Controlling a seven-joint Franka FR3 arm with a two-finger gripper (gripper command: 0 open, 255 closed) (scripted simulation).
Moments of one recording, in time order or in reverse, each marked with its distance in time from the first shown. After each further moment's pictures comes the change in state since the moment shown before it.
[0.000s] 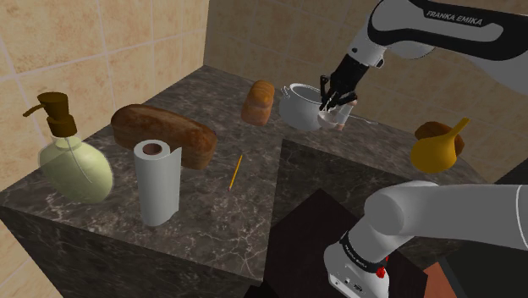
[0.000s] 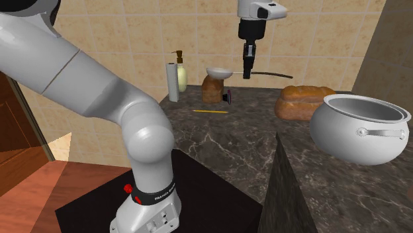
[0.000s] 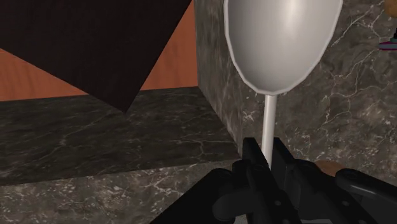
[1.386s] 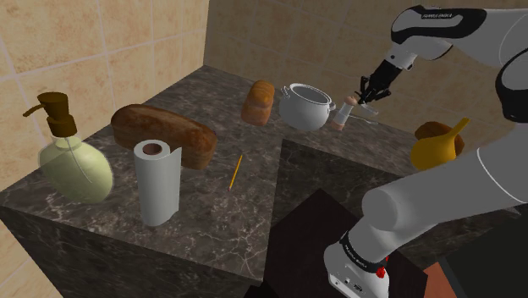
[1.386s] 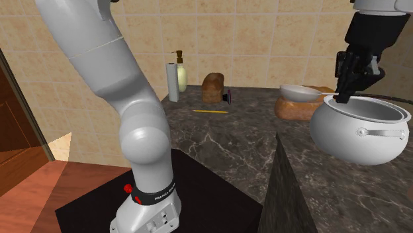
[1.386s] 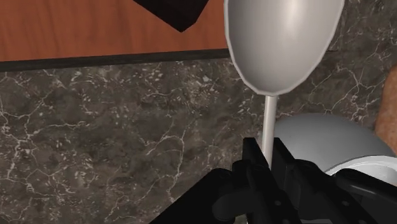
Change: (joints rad) arm -0.118 0.409 -0.418 0.356 -0.120 0.002 -0.493
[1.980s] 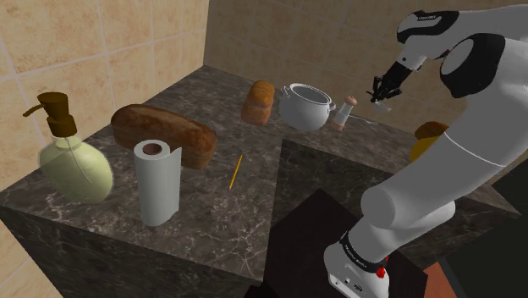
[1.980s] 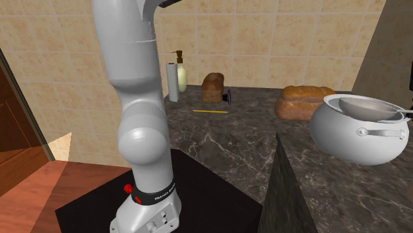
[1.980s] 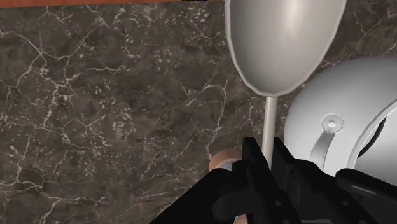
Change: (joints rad) arm -0.052 0.324 -0.164 0.328 0.115 -0.064 -0.246
